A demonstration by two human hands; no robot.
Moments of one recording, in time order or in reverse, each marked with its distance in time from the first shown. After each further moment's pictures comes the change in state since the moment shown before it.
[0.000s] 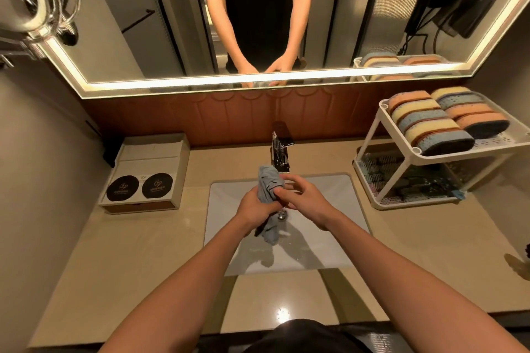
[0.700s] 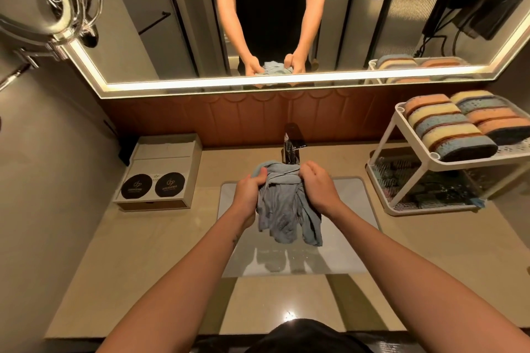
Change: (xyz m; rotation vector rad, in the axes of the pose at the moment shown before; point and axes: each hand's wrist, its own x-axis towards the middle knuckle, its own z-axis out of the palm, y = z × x) left_hand -0.001 0.038 -0.029 -0.580 0.108 -0.178; right_hand 0.020 -0.028 0.007 -0.411 0.323 -0.143
